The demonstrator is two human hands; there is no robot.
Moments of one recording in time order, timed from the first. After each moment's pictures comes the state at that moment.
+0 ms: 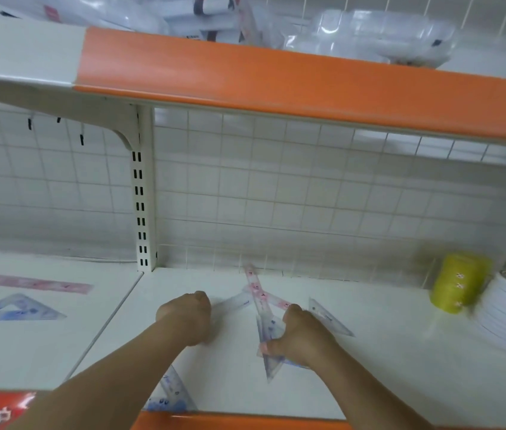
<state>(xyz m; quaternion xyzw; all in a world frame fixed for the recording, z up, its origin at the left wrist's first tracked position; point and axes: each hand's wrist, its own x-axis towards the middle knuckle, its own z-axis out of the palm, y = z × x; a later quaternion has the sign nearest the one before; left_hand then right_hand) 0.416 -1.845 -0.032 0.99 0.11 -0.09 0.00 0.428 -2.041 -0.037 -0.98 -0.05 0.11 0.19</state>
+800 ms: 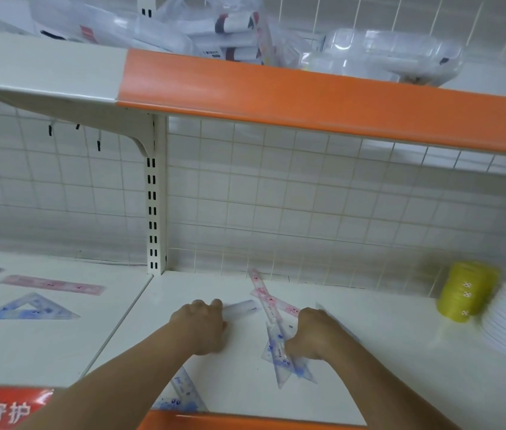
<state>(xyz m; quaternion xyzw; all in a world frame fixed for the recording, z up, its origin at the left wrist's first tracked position) 0.405 -1.842 -0.035 1.00 0.04 -0.08 0.02 0.435 -2.040 -0.020 -0.99 -0.07 0.12 0.08</state>
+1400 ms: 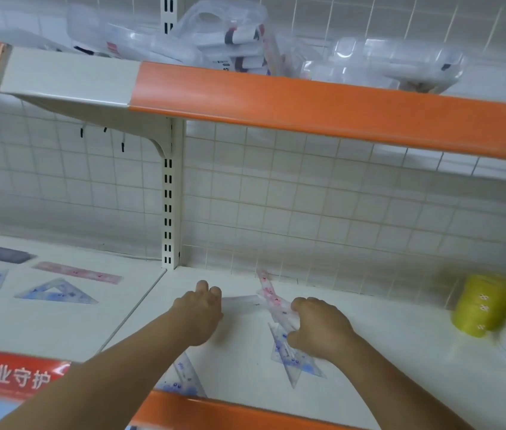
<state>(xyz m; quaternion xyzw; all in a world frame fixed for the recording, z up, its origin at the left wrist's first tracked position) 0.389 -1.841 -0.024 1.00 0.06 -0.01 0.01 0.434 -2.052 -0.012 -0.98 -0.20 0.01 0.05</state>
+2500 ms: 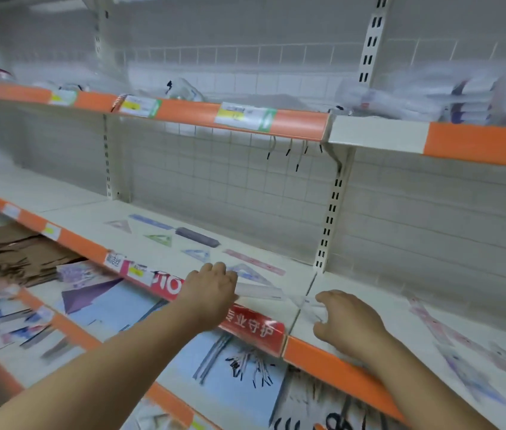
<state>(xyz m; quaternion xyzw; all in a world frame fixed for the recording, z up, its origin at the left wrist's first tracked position) 0.174 -1.649 0.010 0.98 0.18 0.08 -0.08 0.290 -1.849 0.014 -0.94 -0.34 -0.02 0.04</state>
